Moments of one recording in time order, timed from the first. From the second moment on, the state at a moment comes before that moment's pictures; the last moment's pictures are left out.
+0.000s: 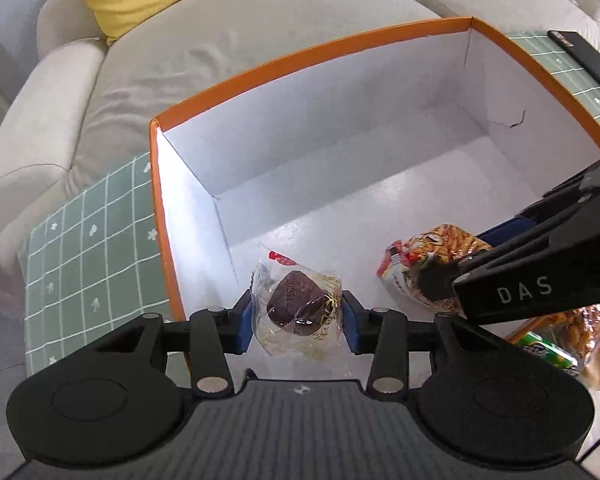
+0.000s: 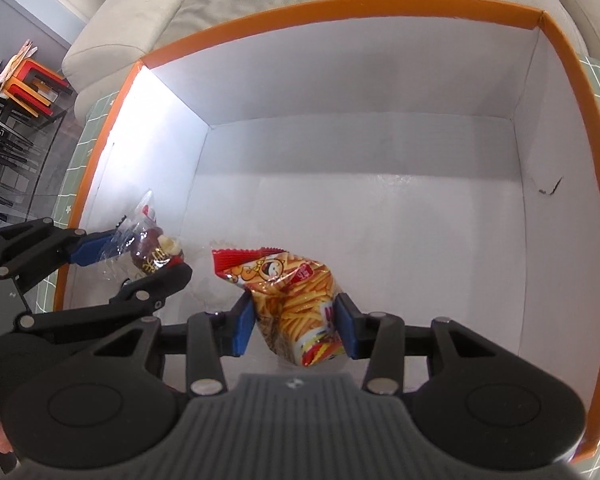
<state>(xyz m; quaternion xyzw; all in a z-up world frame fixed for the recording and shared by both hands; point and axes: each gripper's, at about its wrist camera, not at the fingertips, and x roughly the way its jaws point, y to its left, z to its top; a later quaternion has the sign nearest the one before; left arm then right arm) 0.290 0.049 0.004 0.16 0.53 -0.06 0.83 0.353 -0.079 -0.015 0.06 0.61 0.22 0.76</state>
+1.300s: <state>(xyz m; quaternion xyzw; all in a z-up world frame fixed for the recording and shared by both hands) 0.152 0.056 0.096 -0.01 0.35 -0.07 0.93 0.233 -0.149 0.096 0.03 0.40 0.20 0.89</state>
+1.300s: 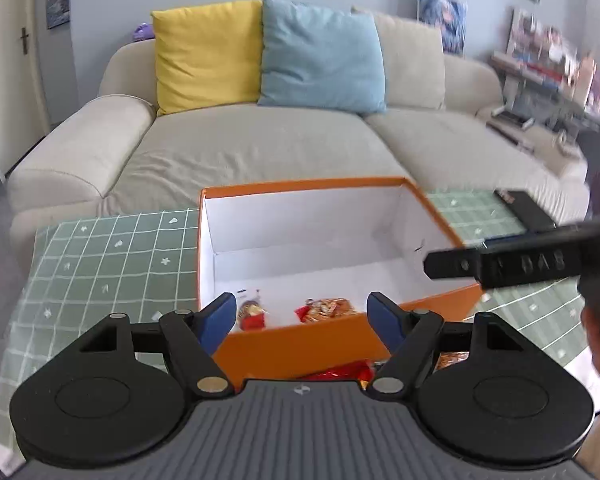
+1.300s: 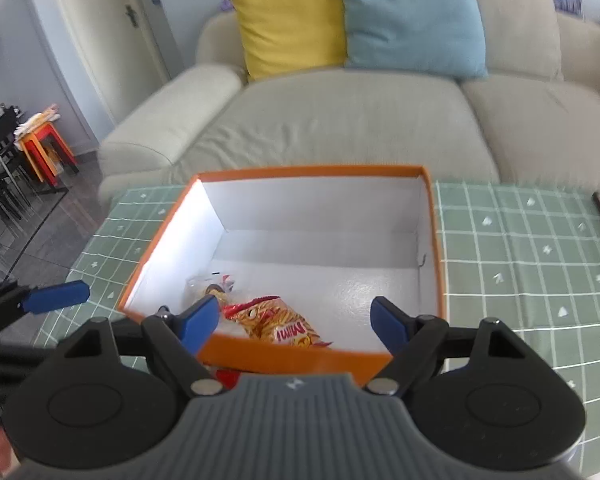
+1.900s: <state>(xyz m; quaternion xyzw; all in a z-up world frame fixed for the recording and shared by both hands) 0.077 0.061 0.046 -0.06 0.34 -0.08 0.93 0.086 -0.183 0.053 0.02 0.27 0.15 0.95</state>
